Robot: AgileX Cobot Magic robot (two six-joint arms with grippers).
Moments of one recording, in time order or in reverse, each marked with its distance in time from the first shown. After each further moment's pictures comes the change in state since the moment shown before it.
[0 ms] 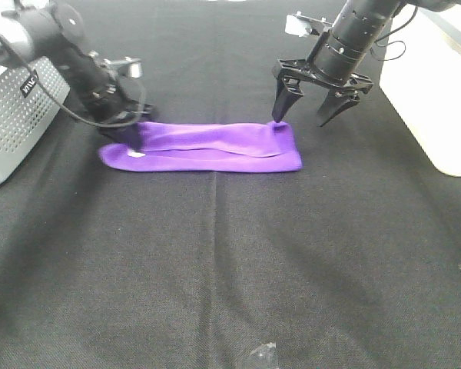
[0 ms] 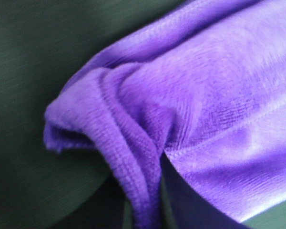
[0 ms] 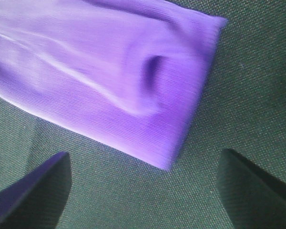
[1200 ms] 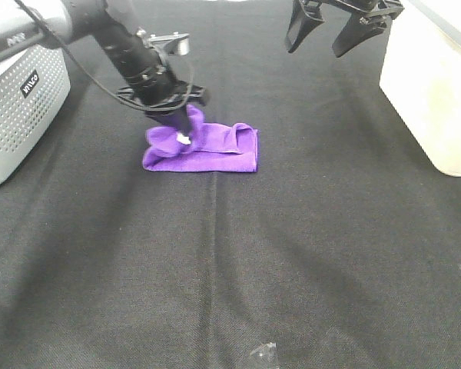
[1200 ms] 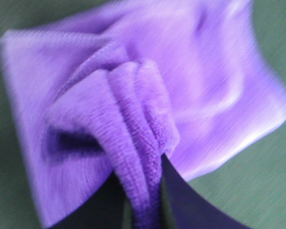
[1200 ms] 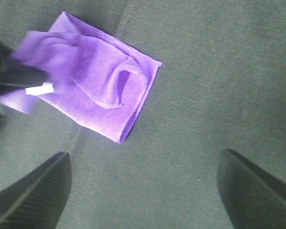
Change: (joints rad) left arm -0.180 -0.075 0.022 -0.049 -0.080 -0.079; right arm 0.000 -0.218 0.000 -0.023 0.005 0.000
